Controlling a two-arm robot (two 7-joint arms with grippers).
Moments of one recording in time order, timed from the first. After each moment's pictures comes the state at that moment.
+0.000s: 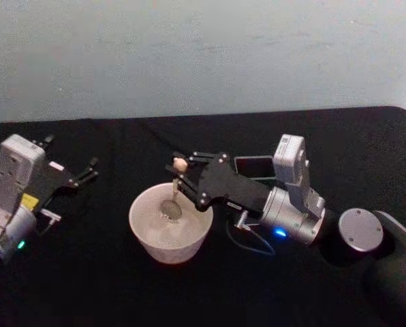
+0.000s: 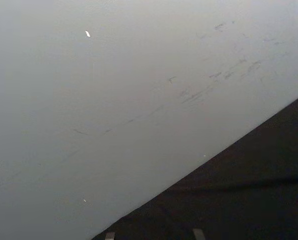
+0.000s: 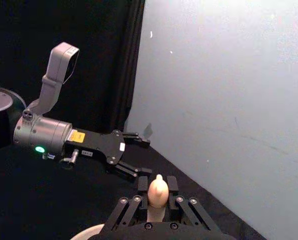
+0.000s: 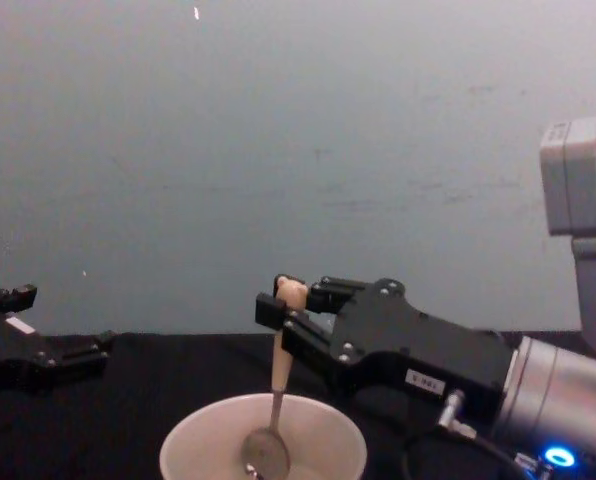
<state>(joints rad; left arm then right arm) -0.20 0.60 0.45 -1.41 -0.25 -0.12 0.03 0.45 0.24 -0.55 -1.07 0.38 -0.48 0.76</state>
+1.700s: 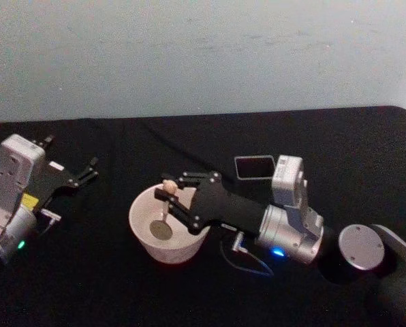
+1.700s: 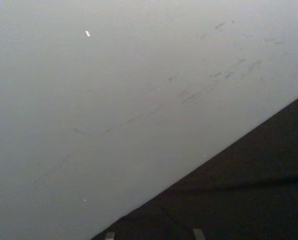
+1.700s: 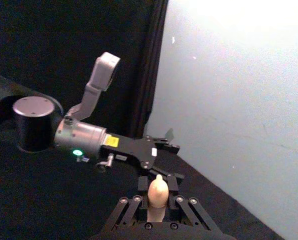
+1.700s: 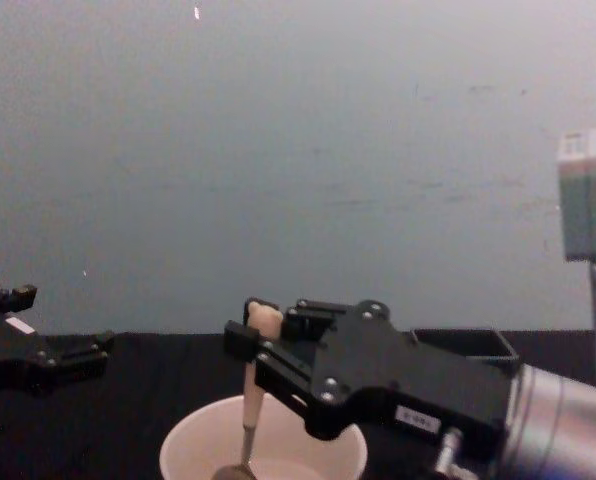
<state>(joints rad) -0.20 0.60 0.45 -1.41 -0.25 -0.12 0.03 0.38 0.27 -0.58 -1.18 0.38 -0.47 0.77</state>
